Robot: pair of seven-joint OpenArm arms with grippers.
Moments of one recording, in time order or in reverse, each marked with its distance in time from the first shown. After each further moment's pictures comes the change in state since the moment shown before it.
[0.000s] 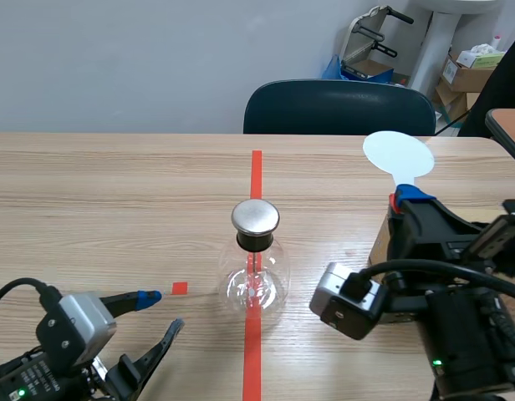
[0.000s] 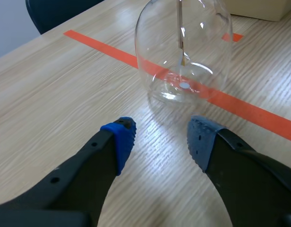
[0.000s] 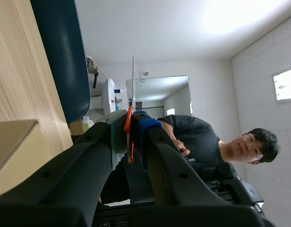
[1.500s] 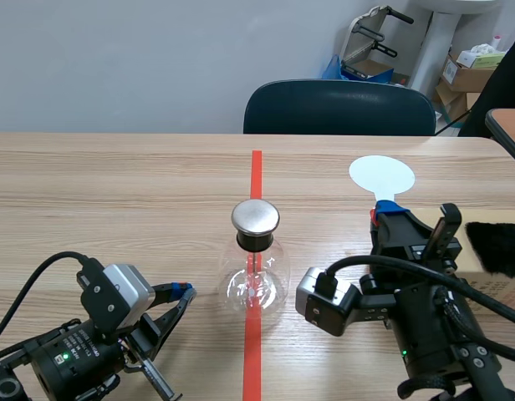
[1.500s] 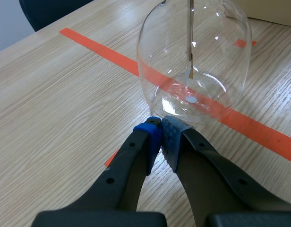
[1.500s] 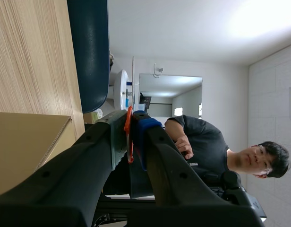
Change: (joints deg) left arm -4.8 4.4 0.0 -0.1 1.7 -1.6 8.0; right arm 6.5 0.0 -5.3 -6.3 -4.7 6.9 -8.4
